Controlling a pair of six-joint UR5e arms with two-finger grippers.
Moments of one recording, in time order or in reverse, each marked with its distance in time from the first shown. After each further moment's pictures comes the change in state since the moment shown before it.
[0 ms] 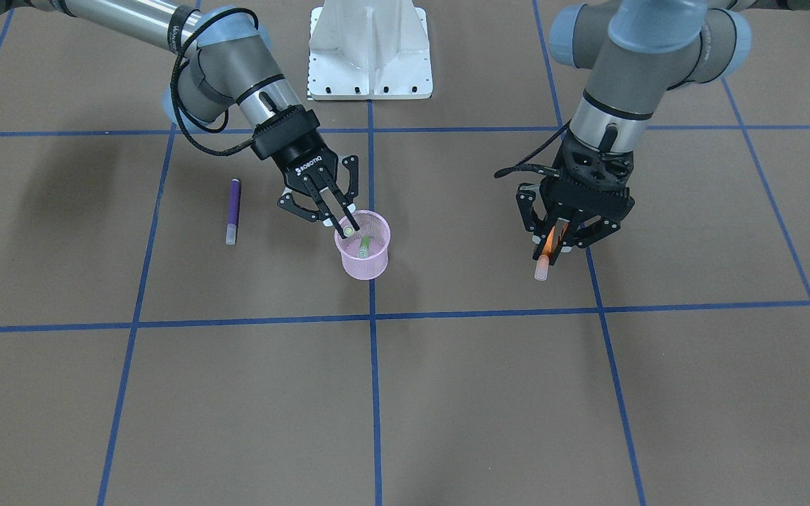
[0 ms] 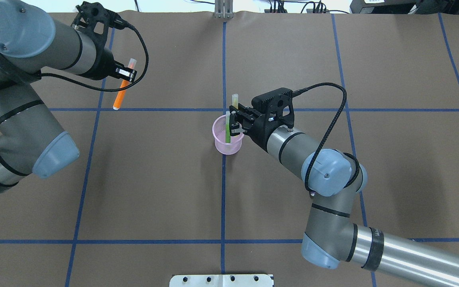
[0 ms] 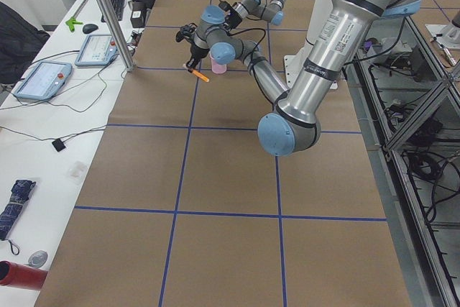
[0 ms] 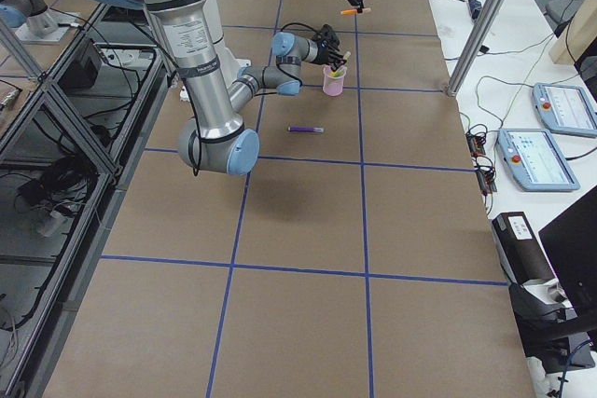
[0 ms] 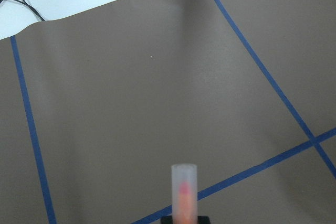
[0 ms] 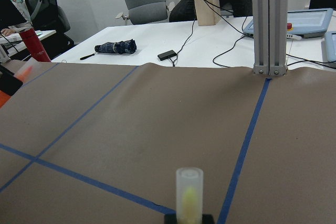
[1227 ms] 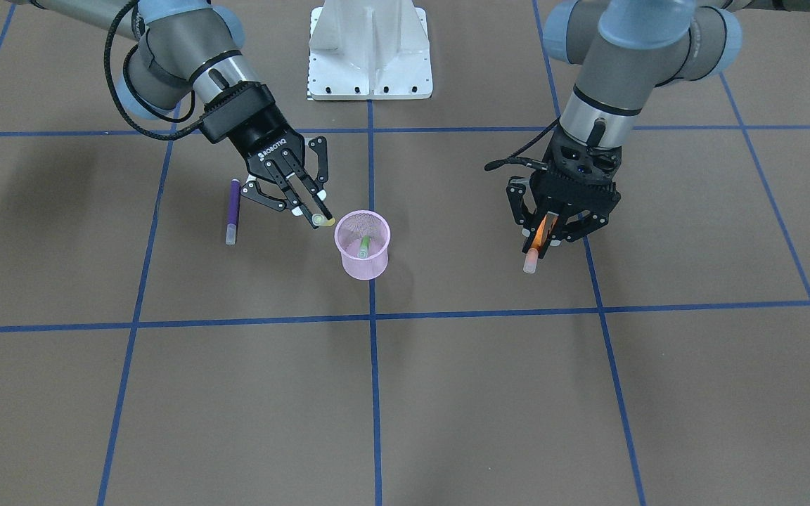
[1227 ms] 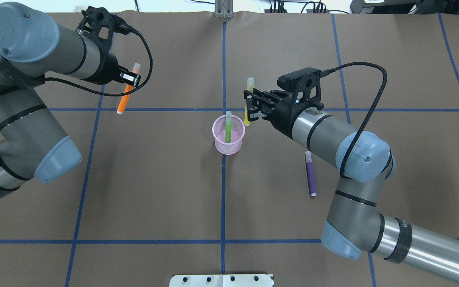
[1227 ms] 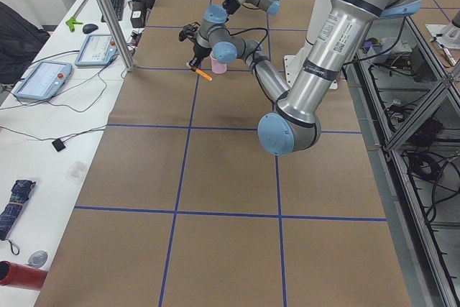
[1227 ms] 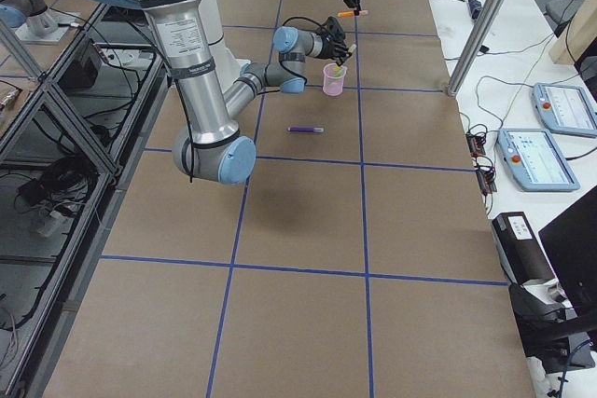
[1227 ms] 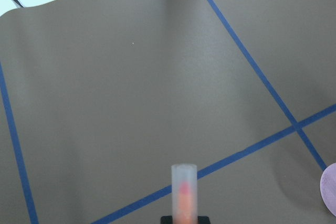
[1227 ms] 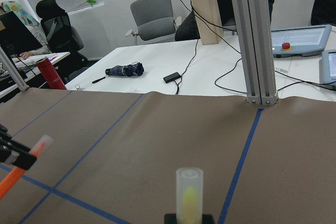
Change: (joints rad) left arm 0.016 -0.001 -0.010 0.001 -0.003 -0.004; right arm 0.068 -0.065 0.115 -0.006 0.075 0.006
